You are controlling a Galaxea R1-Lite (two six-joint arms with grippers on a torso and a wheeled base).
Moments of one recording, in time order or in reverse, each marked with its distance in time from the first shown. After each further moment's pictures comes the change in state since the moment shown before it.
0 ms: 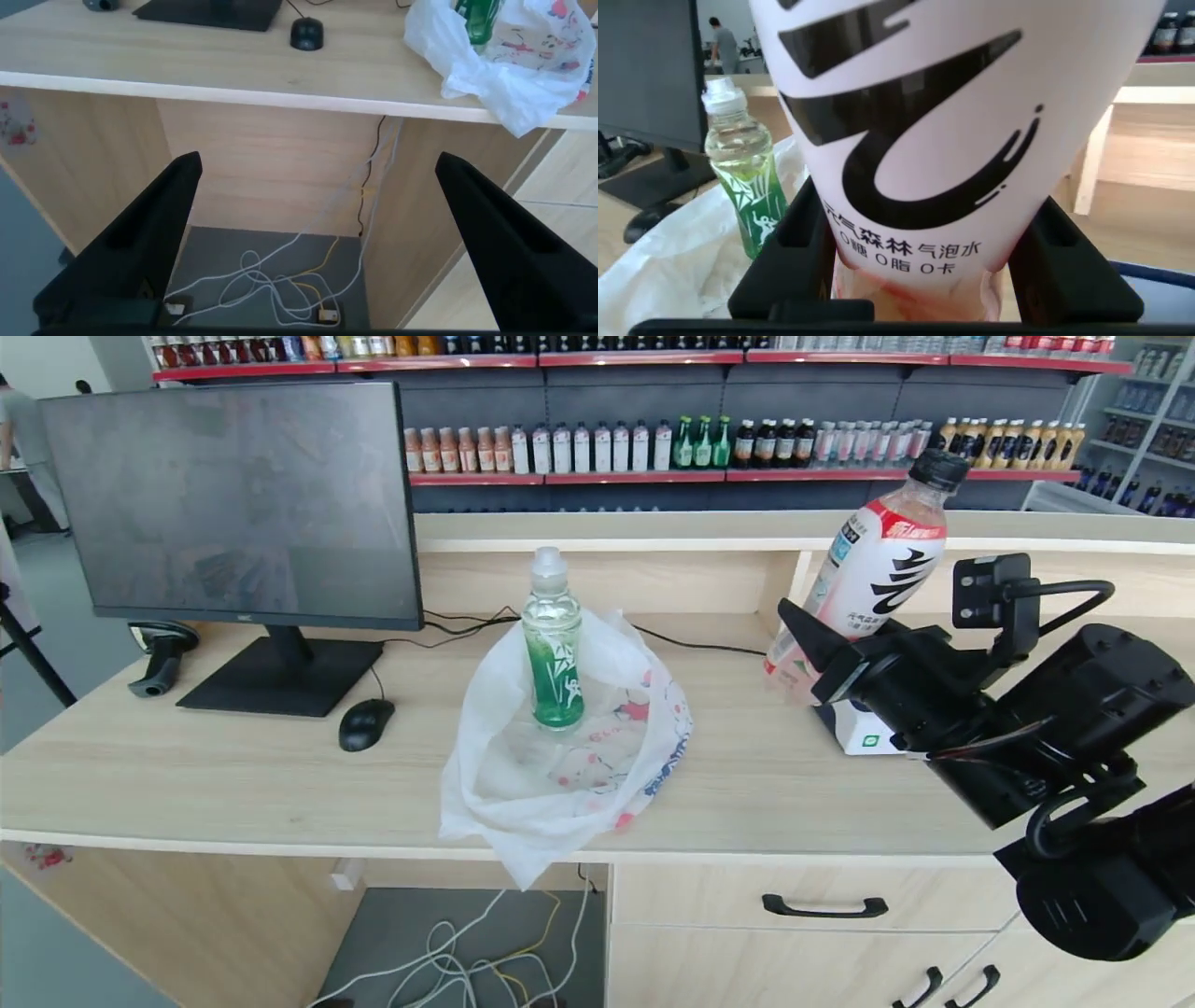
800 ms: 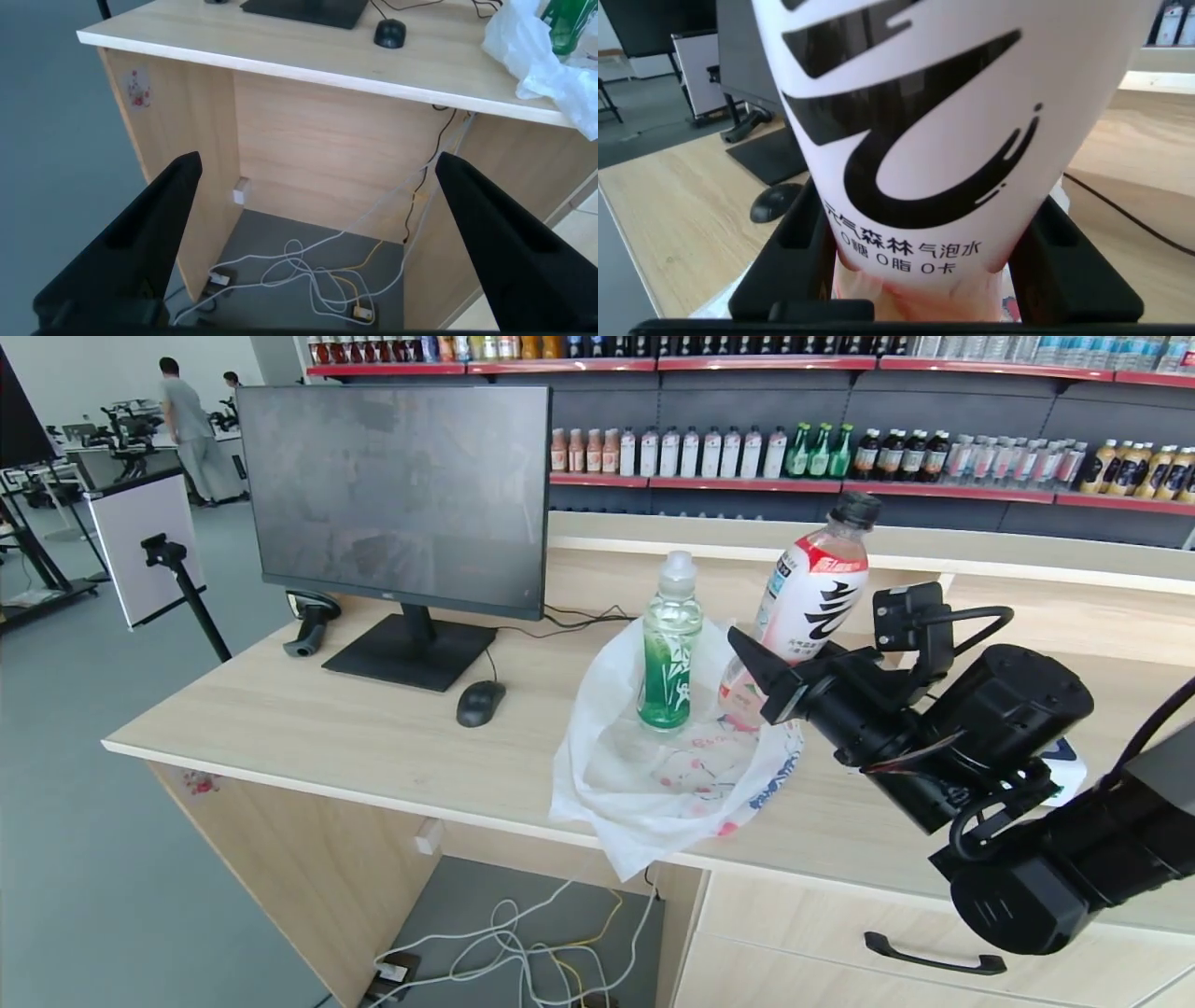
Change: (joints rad) left arm 0.000 0.000 0.000 0.000 0.000 0.000; right arm 0.046 0.122 -0.067 0.000 0.000 0.000
